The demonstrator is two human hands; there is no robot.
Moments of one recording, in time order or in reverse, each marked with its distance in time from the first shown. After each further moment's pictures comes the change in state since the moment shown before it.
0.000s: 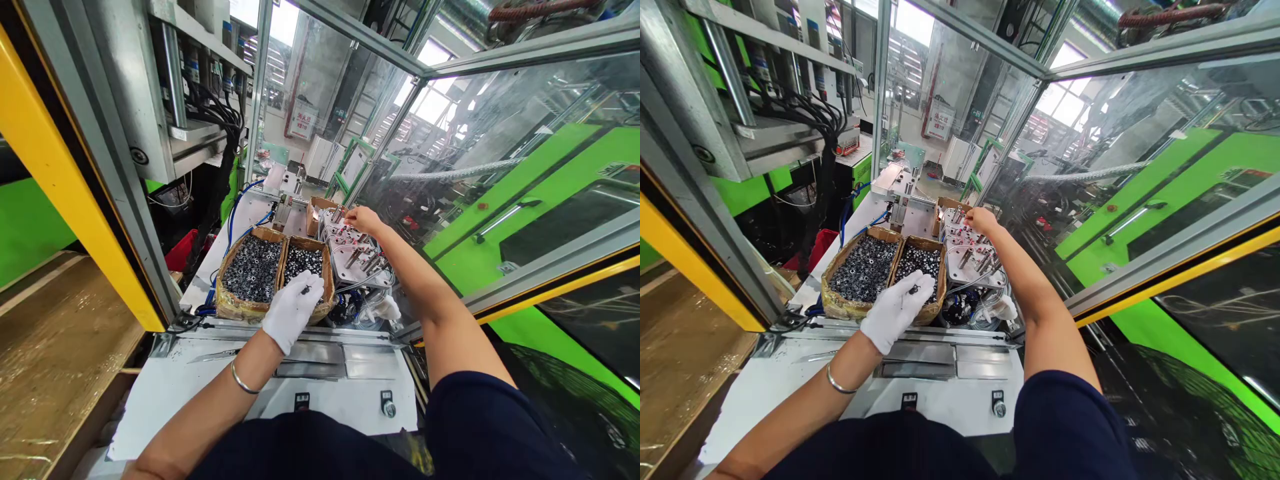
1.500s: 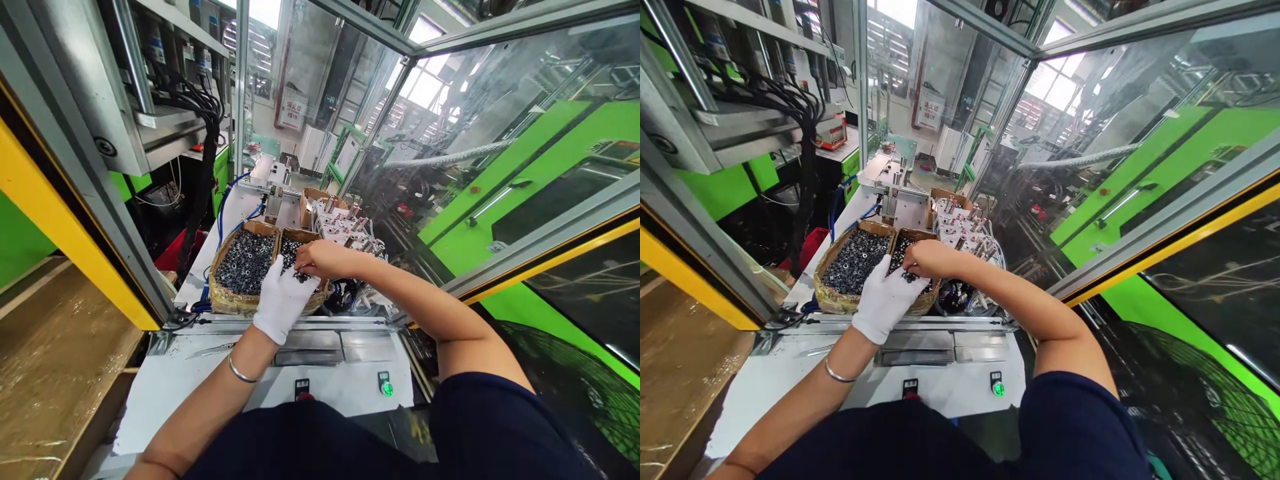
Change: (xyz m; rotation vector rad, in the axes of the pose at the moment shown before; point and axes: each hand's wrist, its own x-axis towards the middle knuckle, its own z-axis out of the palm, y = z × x) left_hand -0.021 0.009 0.031 0.043 -0.108 -0.041; right_hand -0.127 -0.129 -0.029 0.205 -0.152 -0.846
